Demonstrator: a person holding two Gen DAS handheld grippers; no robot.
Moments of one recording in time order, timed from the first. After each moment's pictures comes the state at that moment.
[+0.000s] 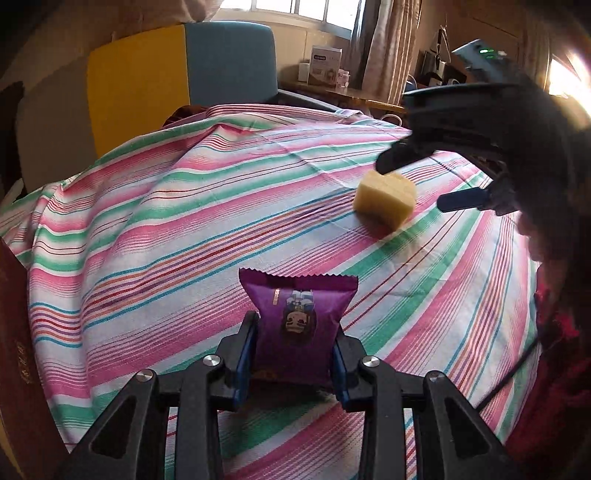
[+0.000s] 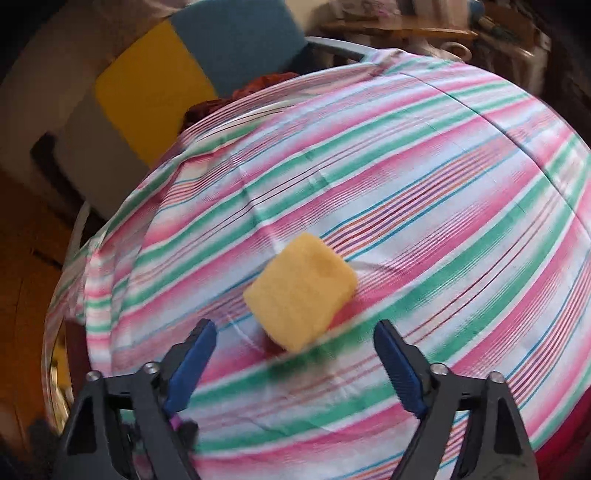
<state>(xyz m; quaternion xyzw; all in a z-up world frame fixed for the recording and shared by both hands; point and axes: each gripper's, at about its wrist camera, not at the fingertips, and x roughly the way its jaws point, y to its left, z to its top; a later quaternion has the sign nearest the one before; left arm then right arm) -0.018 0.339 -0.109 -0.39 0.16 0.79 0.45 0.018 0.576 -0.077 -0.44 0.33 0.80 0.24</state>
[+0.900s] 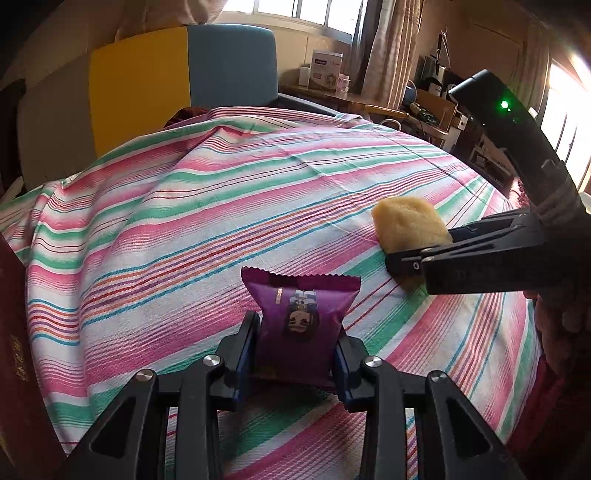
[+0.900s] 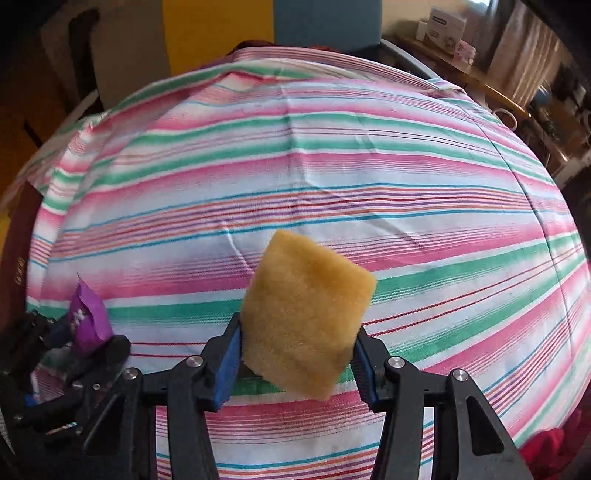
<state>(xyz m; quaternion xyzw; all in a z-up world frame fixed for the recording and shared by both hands) -0.017 0.341 -0.110 -0.39 0.15 0.79 0.45 0.010 0.513 -0.108 -0.54 0.12 0.81 0.20</state>
